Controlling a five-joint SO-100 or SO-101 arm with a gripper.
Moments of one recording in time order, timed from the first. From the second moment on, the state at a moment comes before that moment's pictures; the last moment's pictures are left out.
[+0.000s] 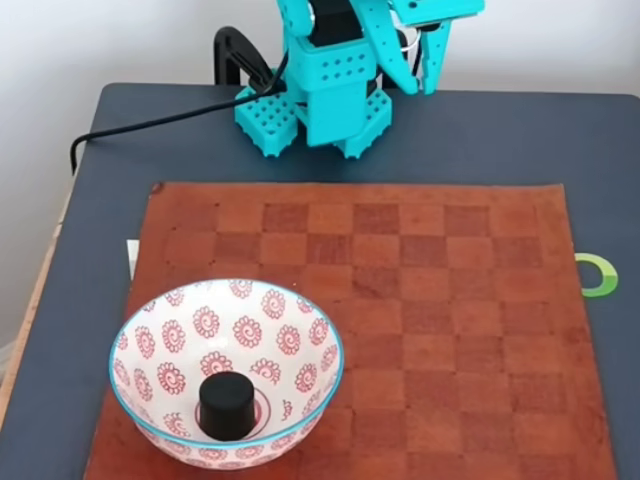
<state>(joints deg) -26.0 148.4 122.9 92.8 100.5</state>
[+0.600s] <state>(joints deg) -37.8 174.4 148.5 84.1 111.4</state>
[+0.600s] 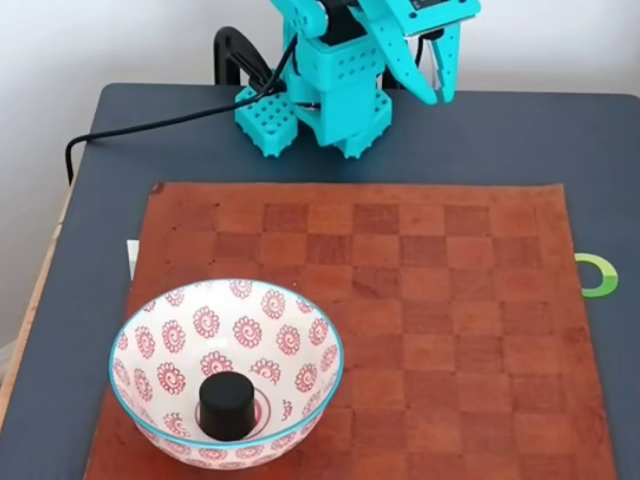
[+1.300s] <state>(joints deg) -40.3 181.9 171.2 57.7 111.5</state>
